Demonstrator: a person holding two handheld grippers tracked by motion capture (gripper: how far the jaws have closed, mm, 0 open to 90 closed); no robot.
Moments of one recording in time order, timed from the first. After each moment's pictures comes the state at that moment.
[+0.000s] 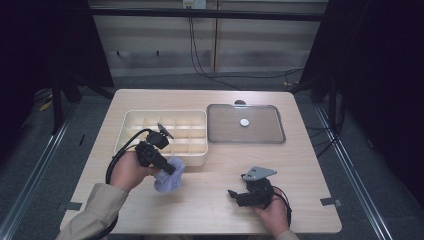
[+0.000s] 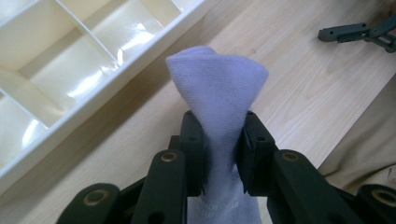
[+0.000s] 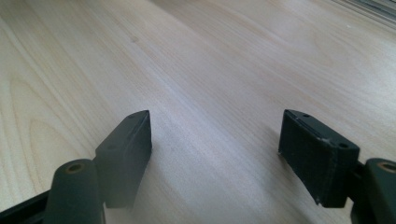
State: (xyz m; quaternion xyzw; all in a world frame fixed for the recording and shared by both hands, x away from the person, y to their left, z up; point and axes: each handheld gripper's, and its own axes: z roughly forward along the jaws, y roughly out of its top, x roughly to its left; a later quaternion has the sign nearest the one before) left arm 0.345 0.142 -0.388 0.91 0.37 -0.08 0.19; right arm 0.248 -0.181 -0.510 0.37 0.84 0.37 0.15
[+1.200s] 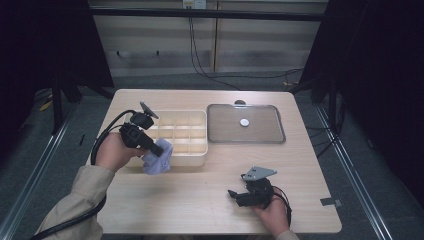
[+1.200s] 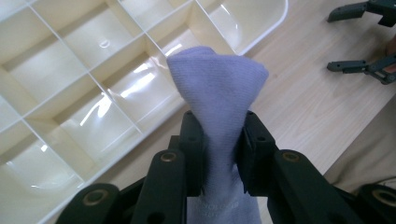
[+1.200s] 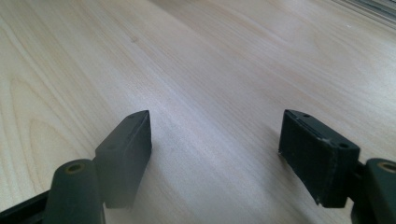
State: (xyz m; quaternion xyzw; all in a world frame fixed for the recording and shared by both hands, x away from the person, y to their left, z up) left arm 0.379 0.174 -0.355 0.89 0.40 -0.07 0.20; right arm 0.249 -0.181 -0.510 0.37 0.84 0.38 0.15
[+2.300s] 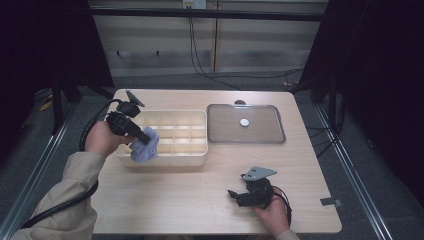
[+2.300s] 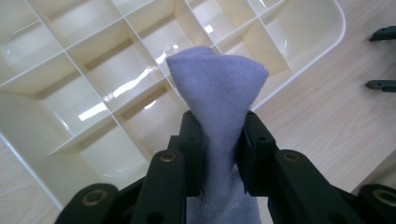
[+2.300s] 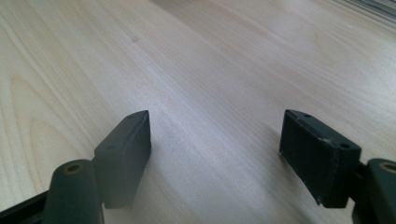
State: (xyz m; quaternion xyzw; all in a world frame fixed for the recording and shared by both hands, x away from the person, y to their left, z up) left arm 0.410 0.208 -0.349 0.88 0.44 -0.04 0.20; right arm 0.249 -0.181 -0.510 0.37 0.84 0.38 0.15
